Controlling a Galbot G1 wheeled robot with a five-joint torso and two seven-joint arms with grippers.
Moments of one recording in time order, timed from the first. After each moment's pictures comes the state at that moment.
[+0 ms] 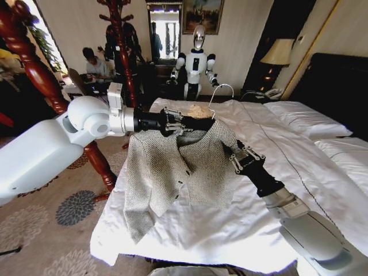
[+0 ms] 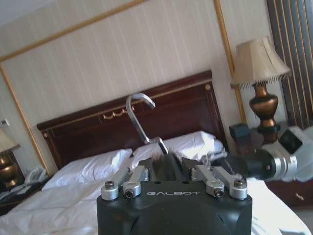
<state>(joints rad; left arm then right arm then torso) -0.17 -0.59 0.35 -1.97 -1.21 0.34 0.65 -1.61 0.71 0.72 2.49 0.14 0.03 0.13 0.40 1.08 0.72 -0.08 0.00</state>
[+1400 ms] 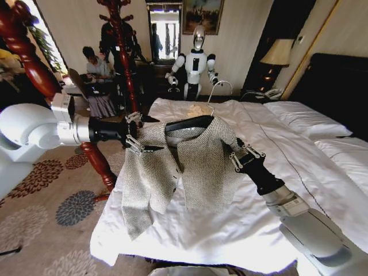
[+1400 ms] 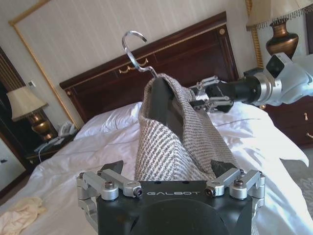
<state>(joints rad) 0.18 -0.30 0.02 -2.05 -1.02 0.34 0.85 -1.57 0.68 0.72 2.49 0.16 0.03 0.13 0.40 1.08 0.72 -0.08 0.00</state>
